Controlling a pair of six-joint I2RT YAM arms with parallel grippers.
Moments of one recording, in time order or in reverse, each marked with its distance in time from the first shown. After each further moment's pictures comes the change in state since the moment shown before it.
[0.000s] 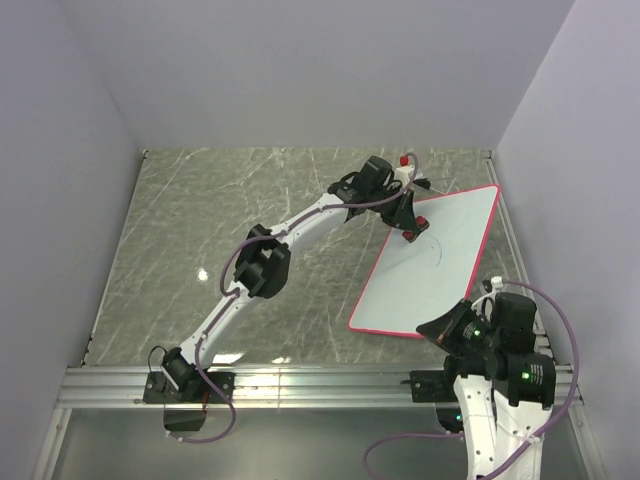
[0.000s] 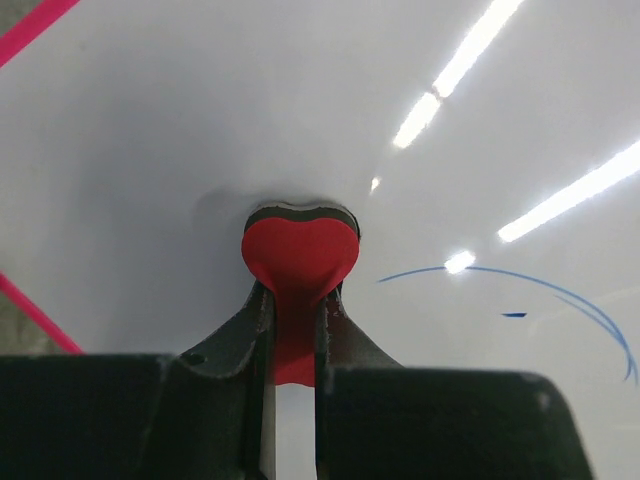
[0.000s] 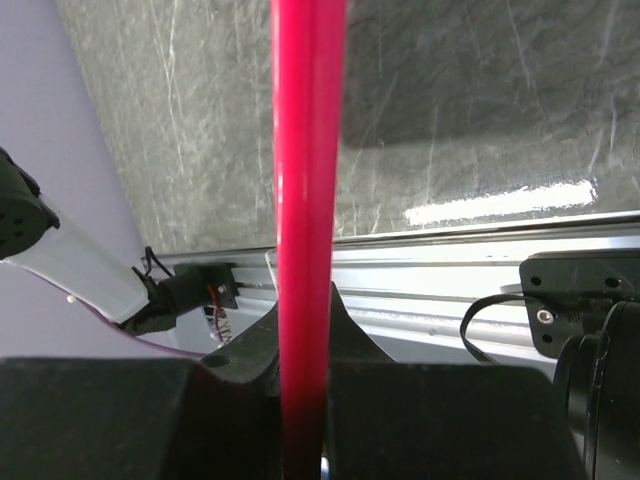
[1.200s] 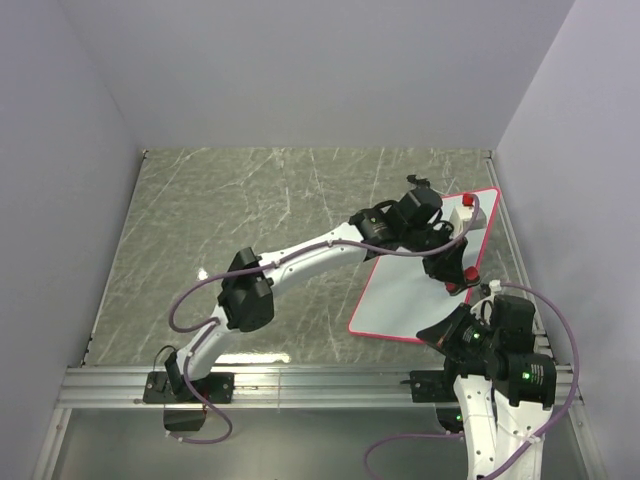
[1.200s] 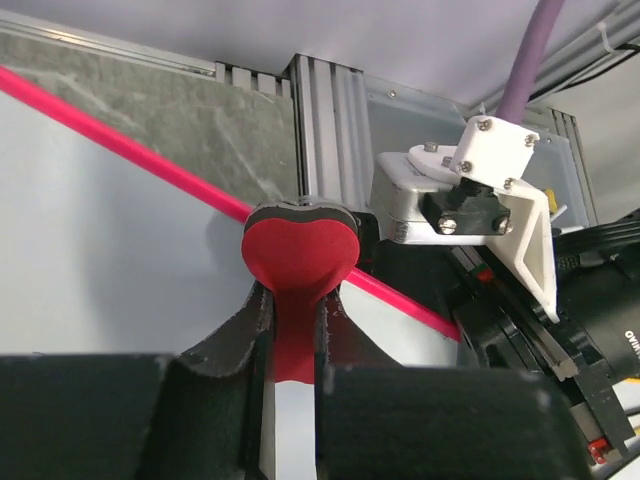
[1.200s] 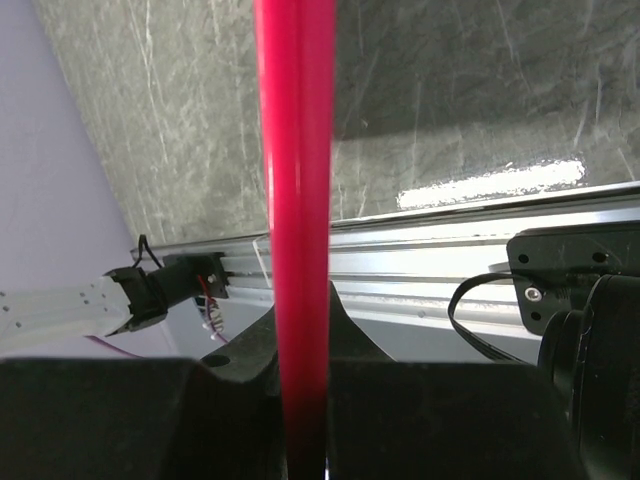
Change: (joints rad) left arm -0.309 -0.358 -0.239 -0.017 0.028 0.130; right arm 0.003 0.000 0.002 -0.057 0.013 -0.019
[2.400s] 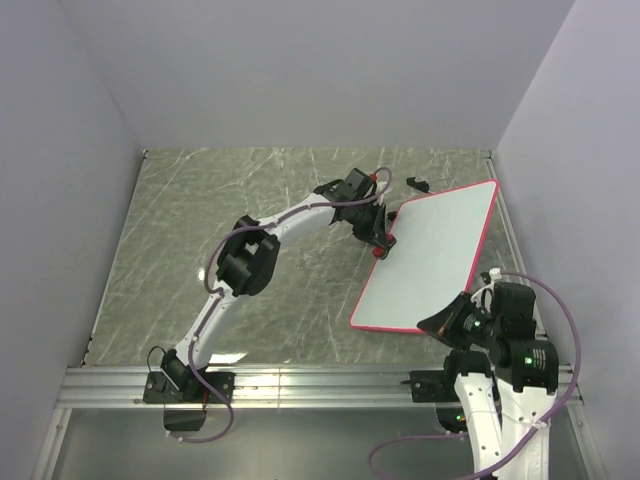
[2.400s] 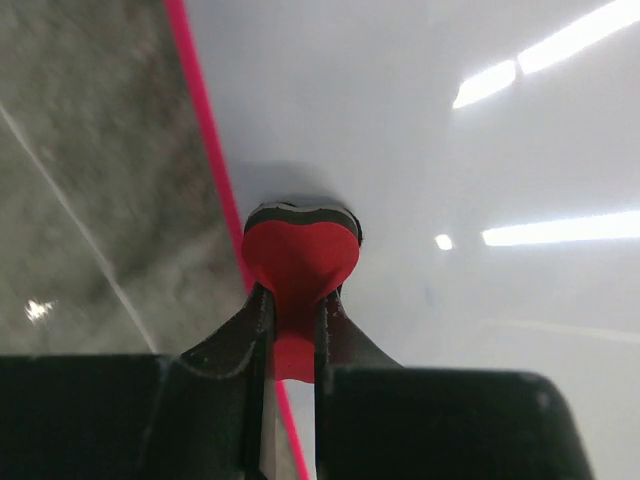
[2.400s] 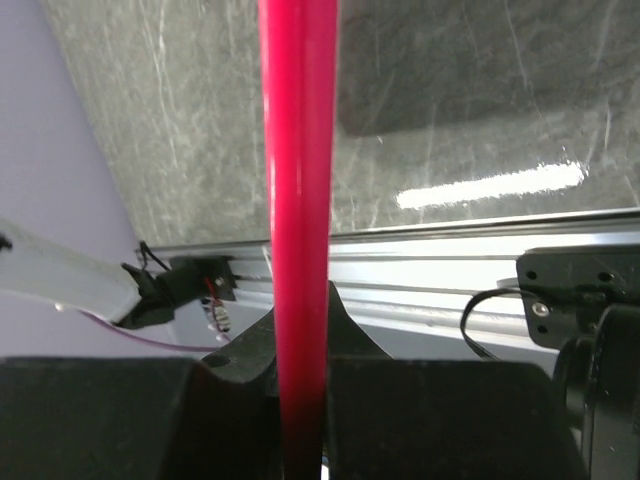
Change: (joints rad) left arm 0.356 0.191 -0.097 -0.133 -0.176 -0.278; right arm 0.026 0.078 0.031 0.063 0.015 0.008
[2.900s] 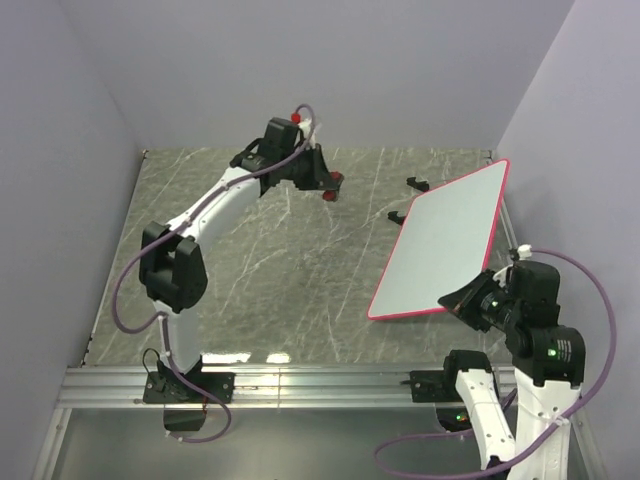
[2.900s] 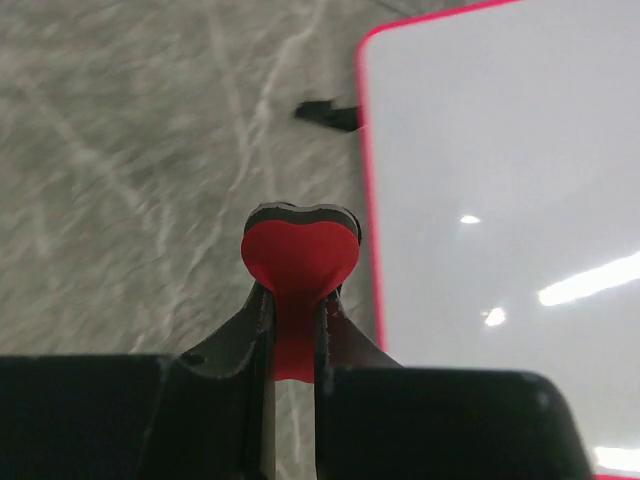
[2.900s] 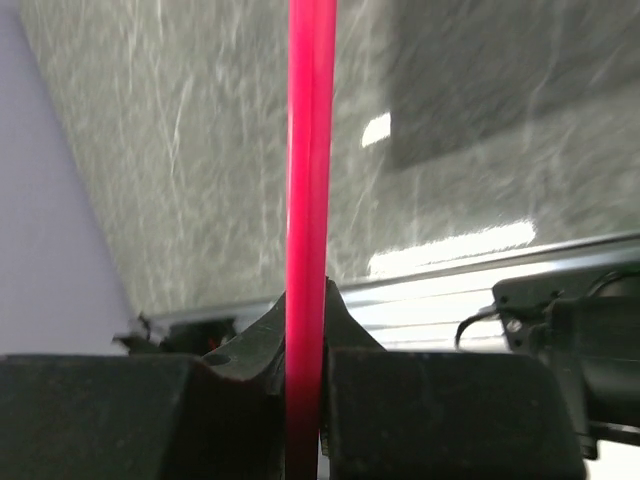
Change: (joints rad) left arm 0.227 -0.528 -0.308 0.060 -0.098 -0.014; right arm 0.007 0.174 0.278 -0.003 0.177 0.034
